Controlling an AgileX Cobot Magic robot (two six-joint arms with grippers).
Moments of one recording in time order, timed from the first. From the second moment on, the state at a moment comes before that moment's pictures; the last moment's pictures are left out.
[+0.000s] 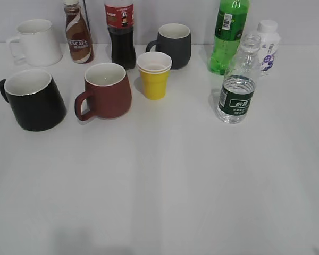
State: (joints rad) left arm -0.63 0.06 -0.53 0.09 1.08 -0.20; right arm 0.42 0.03 -0.51 0.00 1.04 -0.02
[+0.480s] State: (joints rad) left arm -0.43 0.06 -0.53 0.09 1.08 -0.20; right arm 0.33 0.02 -0.51 0.00 1.04 -0.02
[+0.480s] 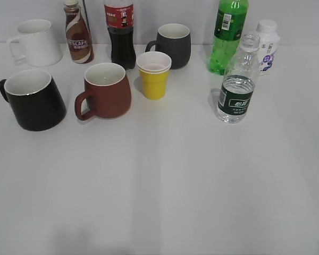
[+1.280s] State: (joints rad) left arm -0.08 -0.01 -0.53 0.09 1.07 -0.20; right arm 0.14 -0.01 -0.50 0.00 1.04 -0.02
